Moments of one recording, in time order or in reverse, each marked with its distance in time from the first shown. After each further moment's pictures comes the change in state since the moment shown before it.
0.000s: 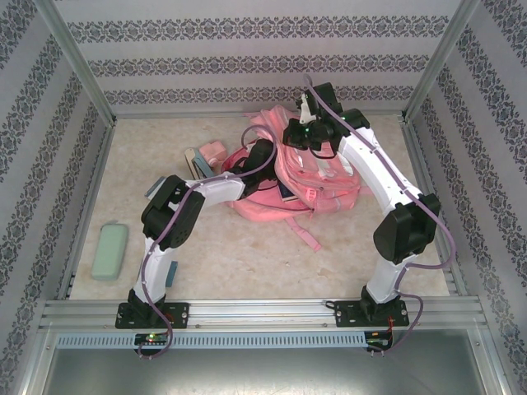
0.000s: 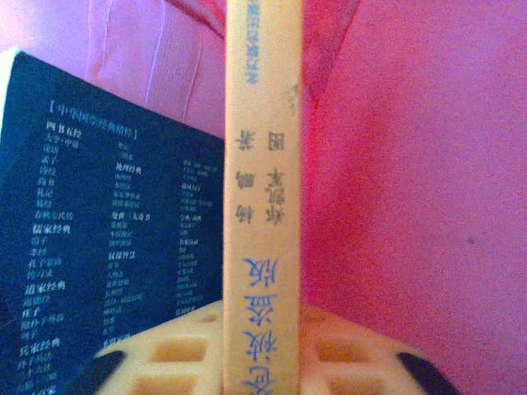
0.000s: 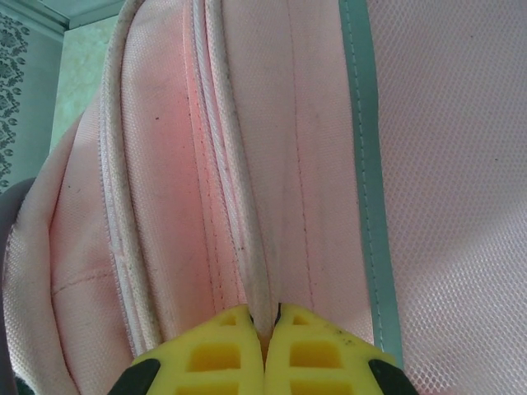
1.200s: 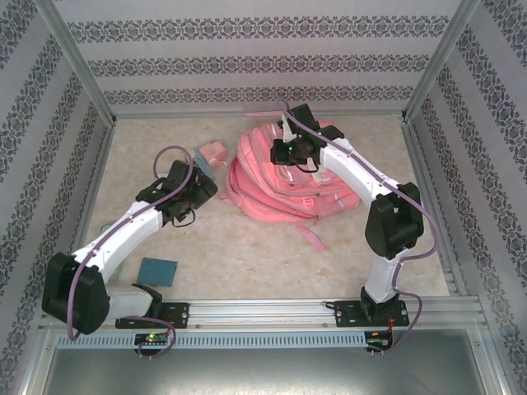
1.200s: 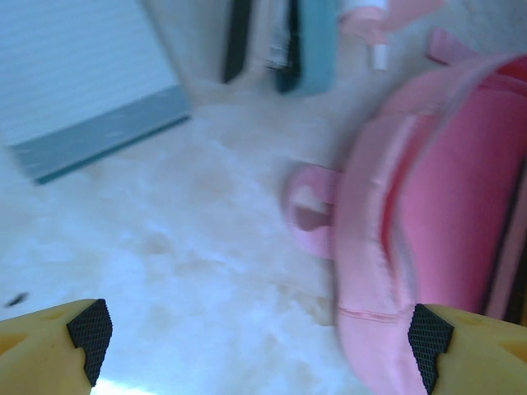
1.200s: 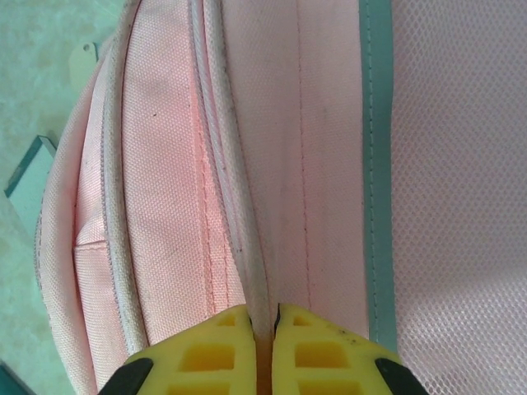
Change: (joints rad) left arm 0.283 -0.882 -0.575 -0.818 -0.136 0.219; right arm 0.071 0.072 -0.180 0.172 0.060 -0.089
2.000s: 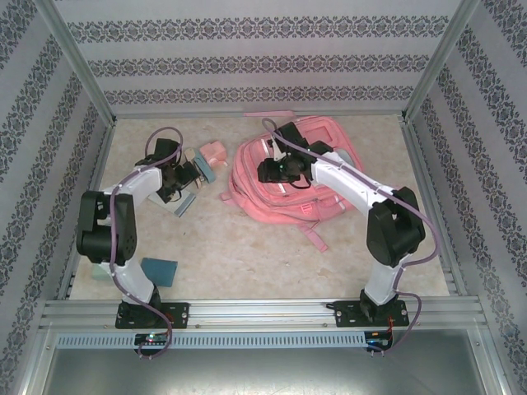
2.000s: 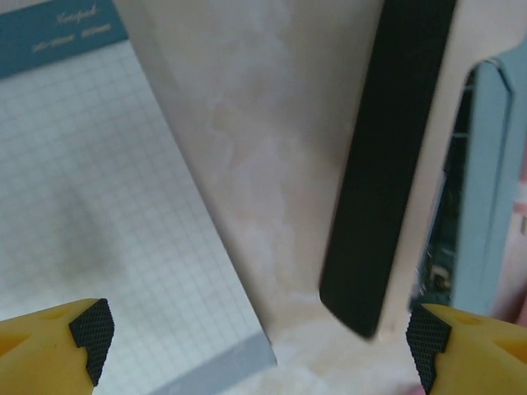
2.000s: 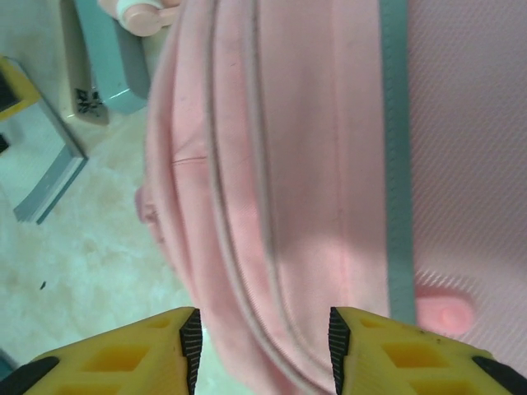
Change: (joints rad) left arm 0.306 0.513 0.246 0.115 0.134 0.261; right arm 0.116 -0.069 -0.154 0.041 0.054 0.025
